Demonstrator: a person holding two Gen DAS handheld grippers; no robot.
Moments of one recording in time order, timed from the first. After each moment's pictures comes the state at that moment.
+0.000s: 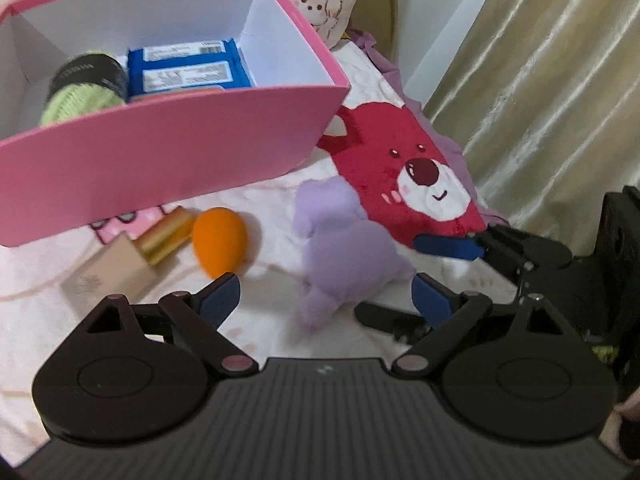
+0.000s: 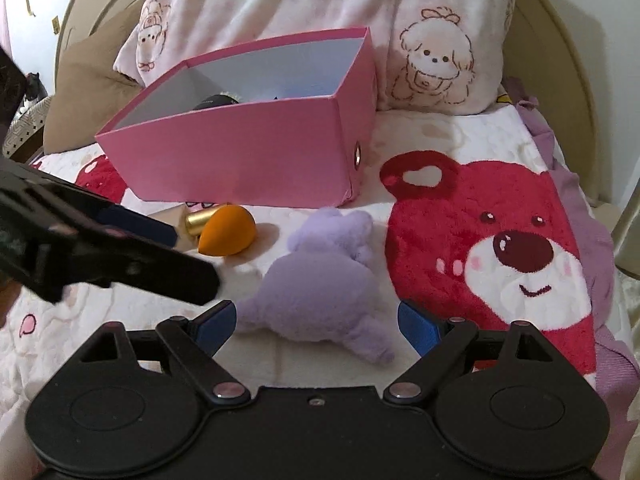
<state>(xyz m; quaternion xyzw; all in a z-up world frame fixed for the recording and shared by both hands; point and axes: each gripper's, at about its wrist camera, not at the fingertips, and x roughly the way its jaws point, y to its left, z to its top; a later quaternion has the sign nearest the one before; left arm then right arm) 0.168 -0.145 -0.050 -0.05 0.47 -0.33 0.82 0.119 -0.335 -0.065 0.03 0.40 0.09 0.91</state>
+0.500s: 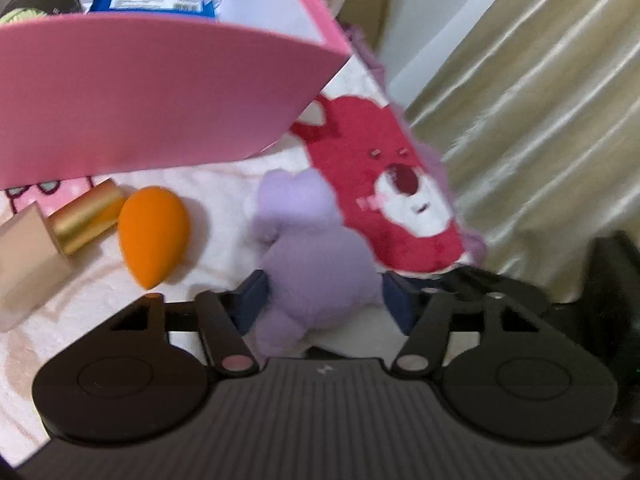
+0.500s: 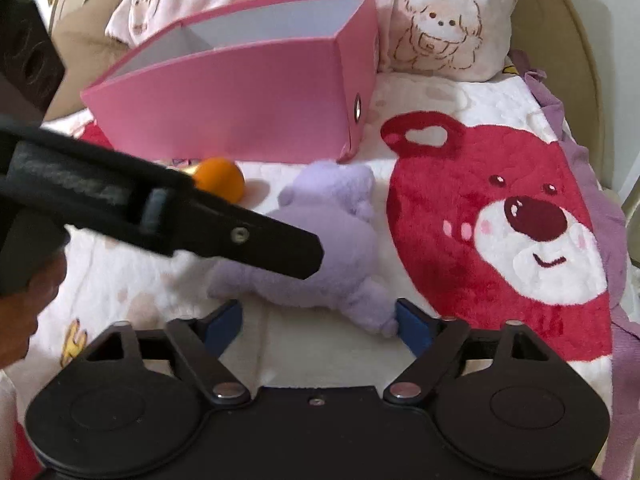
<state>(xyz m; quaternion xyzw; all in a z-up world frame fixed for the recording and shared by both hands) 0.185 -0.167 -0.097 -0.12 0.48 -0.35 0.80 0.122 -0.333 -0.089 0.01 0.43 0.08 0.90</state>
